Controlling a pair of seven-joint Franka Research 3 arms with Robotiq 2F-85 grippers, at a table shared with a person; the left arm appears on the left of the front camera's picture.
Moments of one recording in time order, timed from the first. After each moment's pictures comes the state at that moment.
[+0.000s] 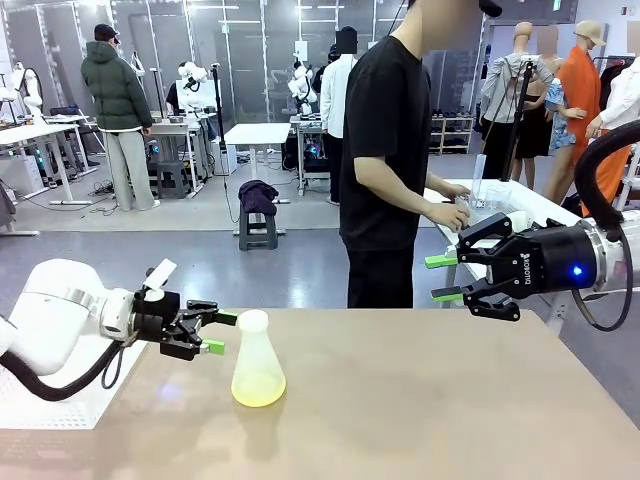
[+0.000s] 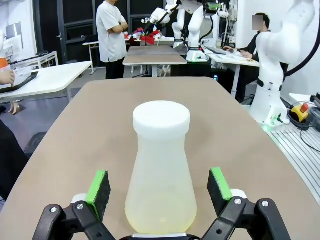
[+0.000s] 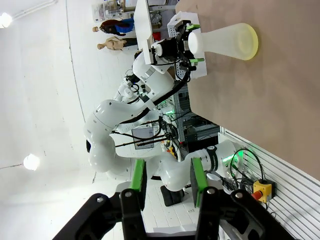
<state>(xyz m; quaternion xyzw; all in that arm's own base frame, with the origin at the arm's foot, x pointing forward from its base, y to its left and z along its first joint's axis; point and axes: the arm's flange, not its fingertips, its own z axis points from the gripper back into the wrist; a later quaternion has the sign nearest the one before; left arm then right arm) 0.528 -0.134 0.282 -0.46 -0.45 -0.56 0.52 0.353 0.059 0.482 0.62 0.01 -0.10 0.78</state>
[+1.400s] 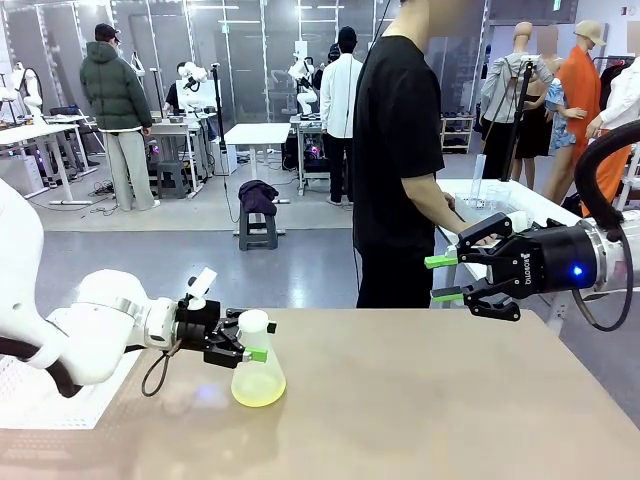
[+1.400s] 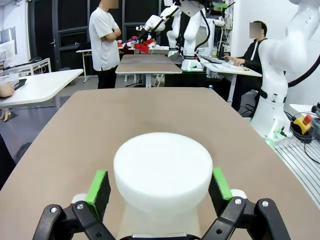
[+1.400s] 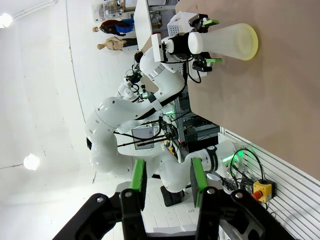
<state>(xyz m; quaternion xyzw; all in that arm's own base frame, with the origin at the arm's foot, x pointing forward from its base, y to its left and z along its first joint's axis) 0.527 -0.209 0.263 -0.49 -0.45 -0.55 0.51 0.353 0.059 0.482 0.62 0.01 -0.10 0.78</state>
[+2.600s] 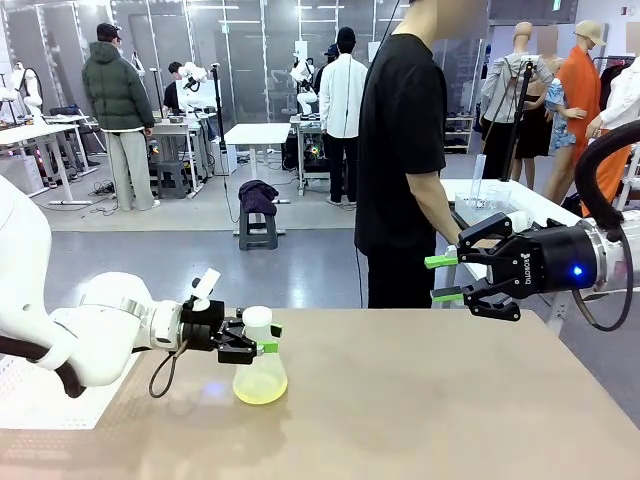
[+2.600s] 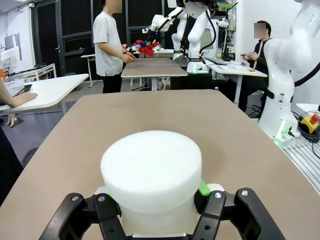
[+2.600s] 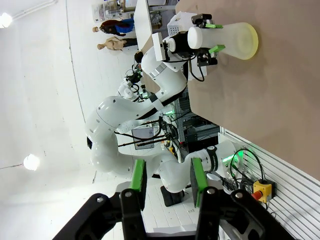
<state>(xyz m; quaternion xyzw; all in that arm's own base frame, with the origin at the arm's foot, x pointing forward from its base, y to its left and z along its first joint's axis) 0.530 -0.214 0.261 -0.48 -0.47 -0.55 0.50 0.353 0.059 0.482 0.62 0.01 -0.10 0.78</state>
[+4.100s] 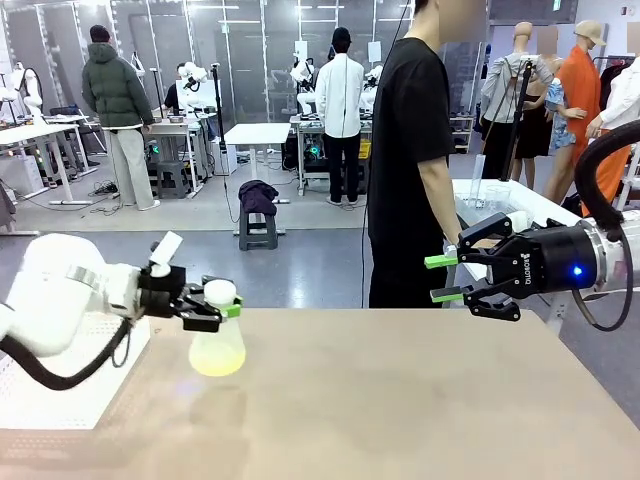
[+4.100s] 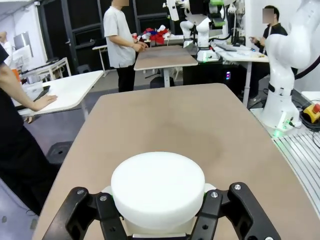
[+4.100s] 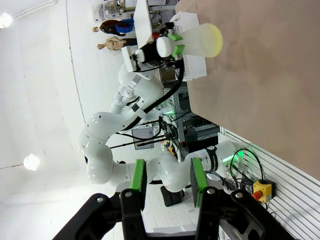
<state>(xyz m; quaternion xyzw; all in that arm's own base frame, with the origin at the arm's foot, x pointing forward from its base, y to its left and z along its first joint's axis) 0.522 -0.142 0.354 -0.42 -0.48 -0.57 0.52 0.353 0.059 0.482 0.62 0.01 -0.10 0.78</state>
